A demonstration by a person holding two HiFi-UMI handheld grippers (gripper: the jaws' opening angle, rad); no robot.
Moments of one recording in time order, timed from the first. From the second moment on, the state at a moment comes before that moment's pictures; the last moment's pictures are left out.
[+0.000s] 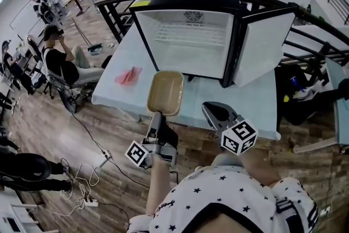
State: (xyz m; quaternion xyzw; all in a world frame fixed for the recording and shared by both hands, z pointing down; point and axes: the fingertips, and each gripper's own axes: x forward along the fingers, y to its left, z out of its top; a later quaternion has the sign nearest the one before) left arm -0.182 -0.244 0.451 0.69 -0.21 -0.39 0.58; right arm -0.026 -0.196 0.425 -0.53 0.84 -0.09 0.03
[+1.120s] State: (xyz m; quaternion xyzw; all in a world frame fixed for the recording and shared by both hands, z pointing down) left arm -0.082 -0.404 0.429 0.70 -0.16 -0.34 0.60; right arm 0.040 -0.303 0.443 -0.58 0.80 -0.11 0.03
